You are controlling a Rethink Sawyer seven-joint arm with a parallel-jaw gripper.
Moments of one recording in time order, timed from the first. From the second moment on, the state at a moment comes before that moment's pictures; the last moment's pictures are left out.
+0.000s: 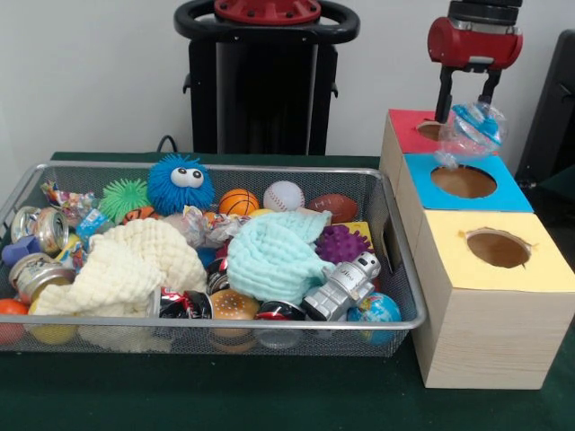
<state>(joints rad) 0.26 -0.85 -0.18 1.94 0.05 0.30 1.57</state>
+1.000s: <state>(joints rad) 0.23 -0.85 -0.18 1.94 0.07 0.30 1.57</state>
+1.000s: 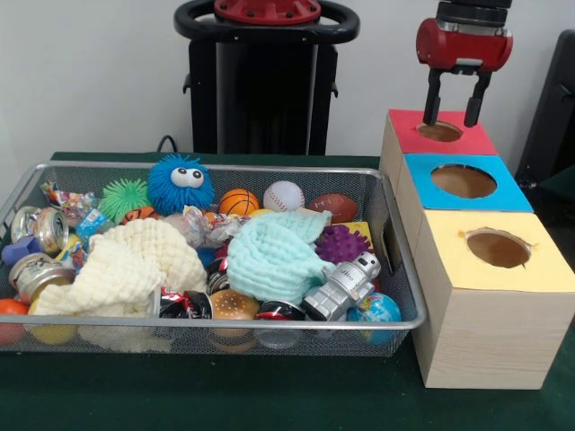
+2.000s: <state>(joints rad) 0.17 -0.93 -0.18 1.94 0.07 0.34 1.57</state>
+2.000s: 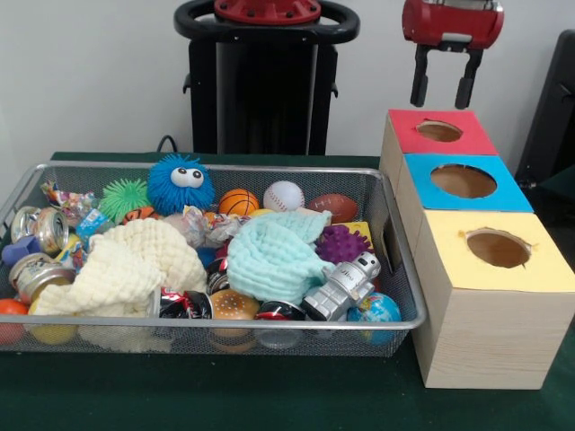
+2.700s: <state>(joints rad) 0.06 -1.00 -0.15 1.95 0.07 0.39 1.57</state>
